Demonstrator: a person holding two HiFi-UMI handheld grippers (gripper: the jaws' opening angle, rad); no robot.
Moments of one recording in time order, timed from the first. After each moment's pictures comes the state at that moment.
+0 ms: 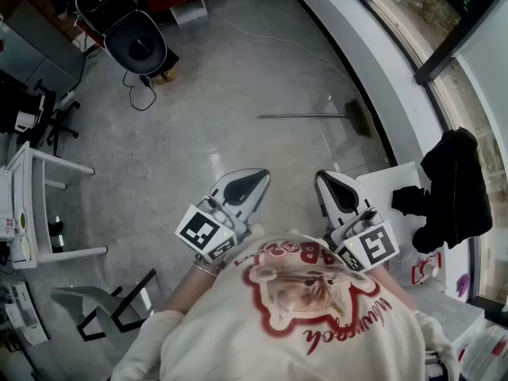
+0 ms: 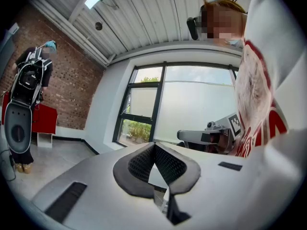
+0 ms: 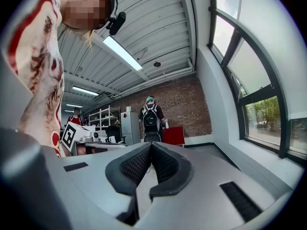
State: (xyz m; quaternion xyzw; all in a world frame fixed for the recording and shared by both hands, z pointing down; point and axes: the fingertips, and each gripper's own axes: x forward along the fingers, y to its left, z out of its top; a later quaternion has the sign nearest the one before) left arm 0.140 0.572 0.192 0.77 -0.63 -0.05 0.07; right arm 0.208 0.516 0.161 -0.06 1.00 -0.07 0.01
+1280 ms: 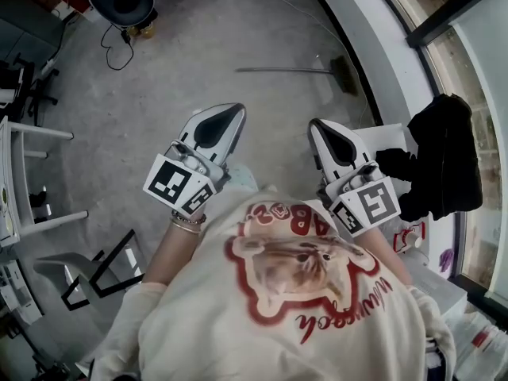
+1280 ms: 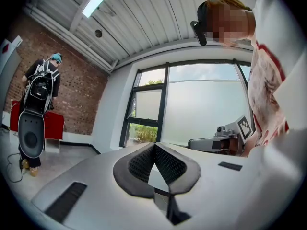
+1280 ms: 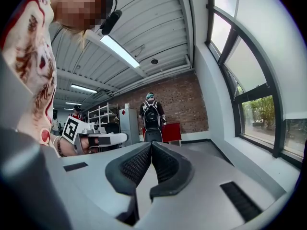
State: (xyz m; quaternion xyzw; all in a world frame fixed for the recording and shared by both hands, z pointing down) left arm 0.153 0.530 0.183 0.74 -0.67 -0.05 0.05; right arm 0.251 0.469 0.184 -0.06 1.00 -0.06 -0.01
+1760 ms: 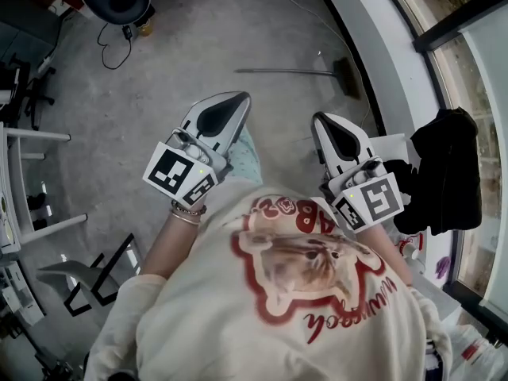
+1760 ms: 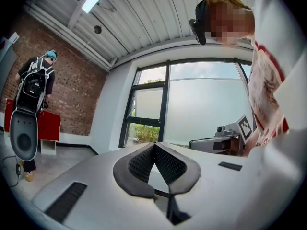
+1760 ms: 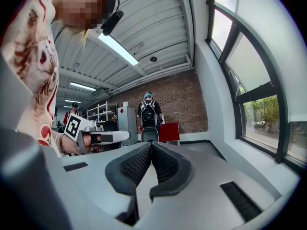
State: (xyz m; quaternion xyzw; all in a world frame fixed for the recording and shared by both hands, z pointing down) left arm 0.104 0.465 0.193 0.74 -0.66 -0.04 0.05; right arm 0.203 0.412 0.198 -0.06 1.00 -0.05 -0.03
